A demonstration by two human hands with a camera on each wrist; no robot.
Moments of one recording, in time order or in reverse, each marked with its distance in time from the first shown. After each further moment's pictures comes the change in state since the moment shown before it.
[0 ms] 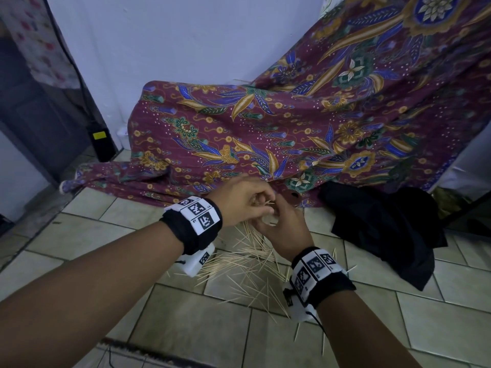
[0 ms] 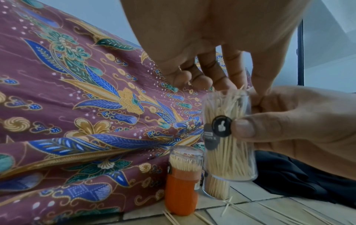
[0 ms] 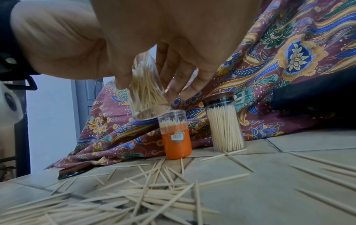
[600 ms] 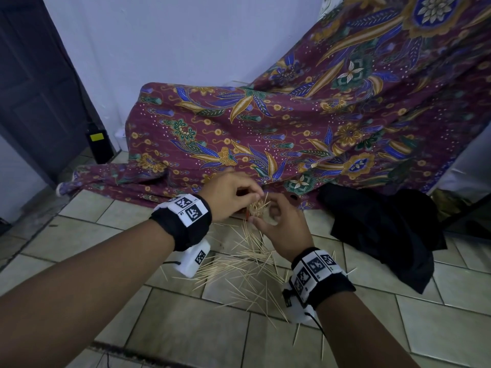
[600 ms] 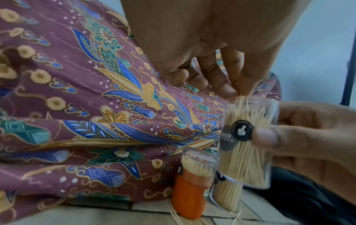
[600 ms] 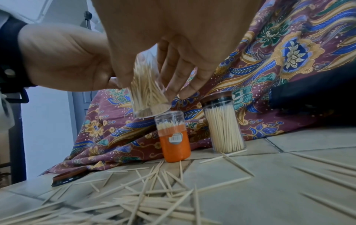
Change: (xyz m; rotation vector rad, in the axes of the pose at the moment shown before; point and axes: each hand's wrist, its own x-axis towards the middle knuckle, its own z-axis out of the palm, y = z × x) left_hand 0.001 -0.022 -0.006 -0.086 0.056 -0.171; right_hand 0.006 0.003 -0.003 0.043 0.019 0.052
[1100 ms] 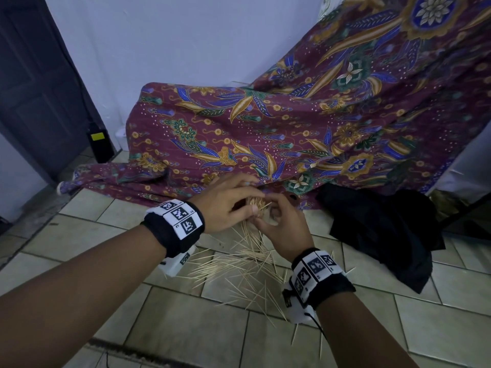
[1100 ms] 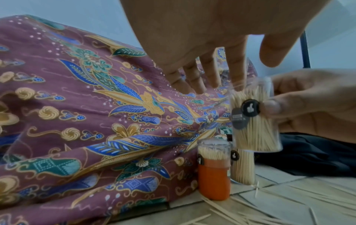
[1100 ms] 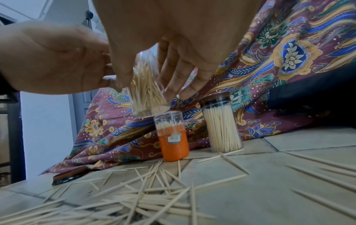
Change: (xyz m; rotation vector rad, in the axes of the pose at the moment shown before) left_hand -0.017 -0.016 0.004 0.272 -0.108 0.155; right_hand -0.003 0.001 -0.003 0.004 0.031 -0.043
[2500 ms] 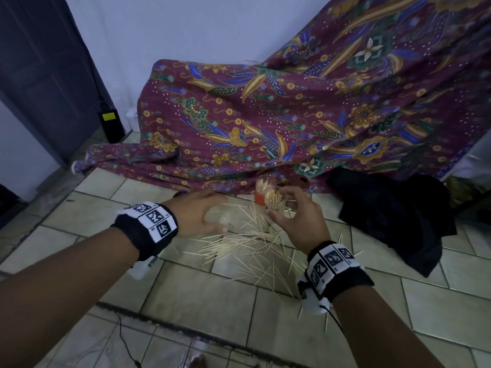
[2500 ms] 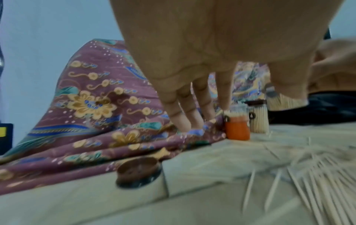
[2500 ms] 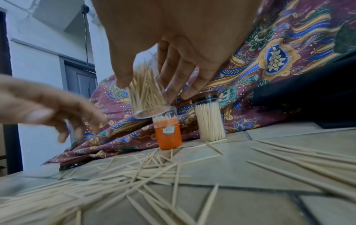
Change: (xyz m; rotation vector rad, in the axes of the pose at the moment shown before) left_hand -0.071 -0.023 -0.002 0.121 -0.407 -0.356; right_hand -0.023 0.000 -0.011 -0.009 -0.053 0.129
